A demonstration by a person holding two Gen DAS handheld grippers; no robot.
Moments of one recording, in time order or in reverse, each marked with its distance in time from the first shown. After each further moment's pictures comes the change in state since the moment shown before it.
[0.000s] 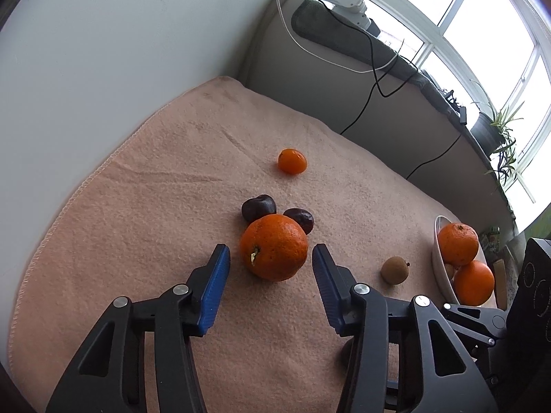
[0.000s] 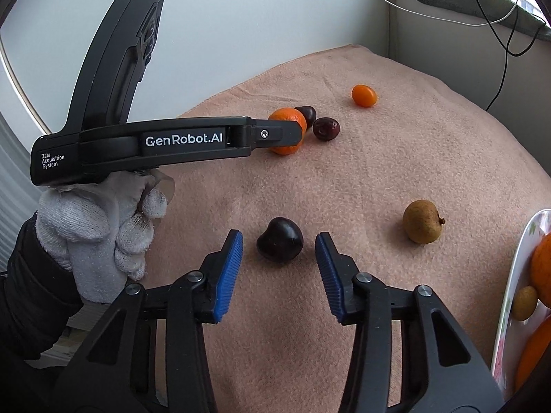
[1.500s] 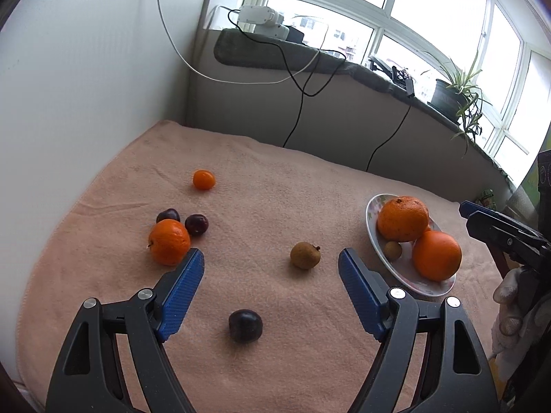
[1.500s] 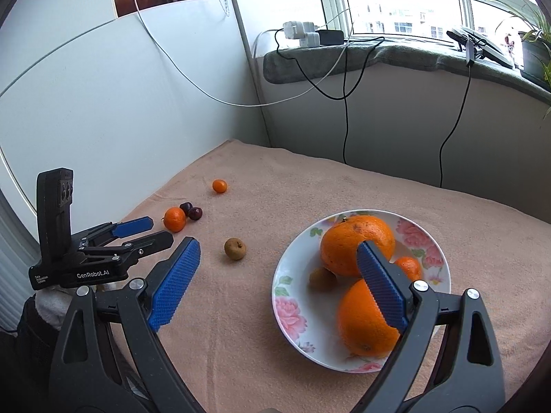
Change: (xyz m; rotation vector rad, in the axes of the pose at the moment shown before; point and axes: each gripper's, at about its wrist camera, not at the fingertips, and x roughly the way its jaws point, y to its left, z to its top) left arm -0.036 -0.094 -0.025 0.196 -0.092 0.027; right arm -0.168 -0.089 -0.039 0.229 -0.331 -0.211
